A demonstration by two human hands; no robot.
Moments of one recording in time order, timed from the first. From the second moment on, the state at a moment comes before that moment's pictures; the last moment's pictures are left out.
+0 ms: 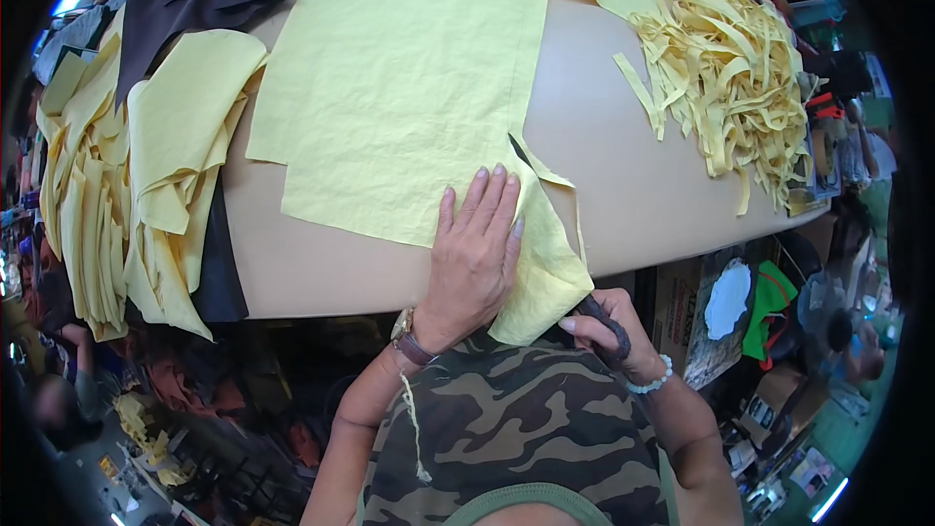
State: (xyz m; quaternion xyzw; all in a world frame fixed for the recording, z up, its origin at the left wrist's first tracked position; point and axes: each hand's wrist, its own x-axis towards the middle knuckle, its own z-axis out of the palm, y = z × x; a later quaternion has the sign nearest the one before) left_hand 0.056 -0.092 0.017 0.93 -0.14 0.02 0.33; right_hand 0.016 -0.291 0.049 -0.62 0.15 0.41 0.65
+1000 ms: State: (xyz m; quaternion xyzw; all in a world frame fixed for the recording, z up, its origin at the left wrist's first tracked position) left_hand 0.055 -0.096 0.025 0.89 -0.15 0.02 0.43; right_hand 0.013 -0.277 0.044 -0.55 0.18 0.36 0.73
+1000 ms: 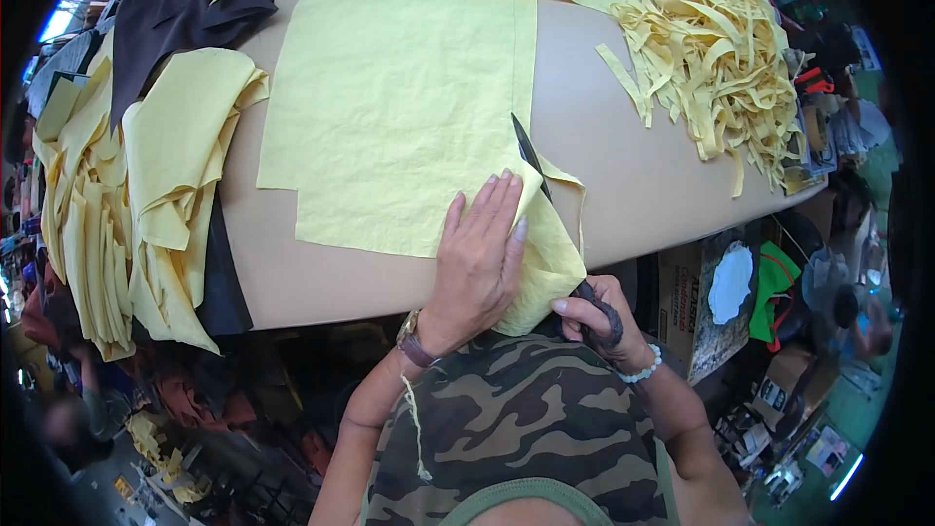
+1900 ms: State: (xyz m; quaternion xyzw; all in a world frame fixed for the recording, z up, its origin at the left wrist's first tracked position) left_hand 0.056 -0.092 0.030 0.74 -0.06 -0.05 0.66; right_hand 0.010 -0.258 0.045 -0.58 0.19 0.32 0.73
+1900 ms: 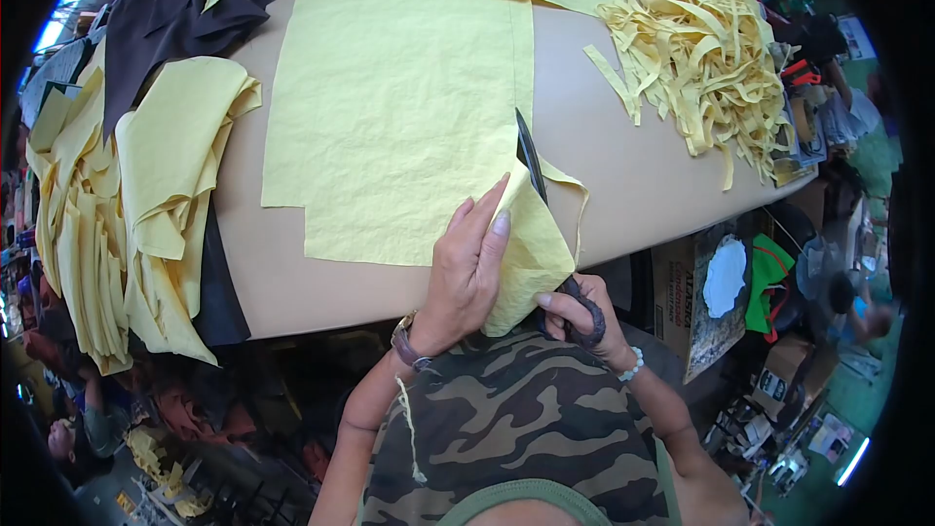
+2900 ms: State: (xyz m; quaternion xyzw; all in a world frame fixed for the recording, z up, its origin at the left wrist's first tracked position) left_hand 0.130 0.005 0.017 0.99 -0.12 0.02 0.10; right_hand 0.032 -0.259 0.059 -0.57 0.22 0.31 0.73
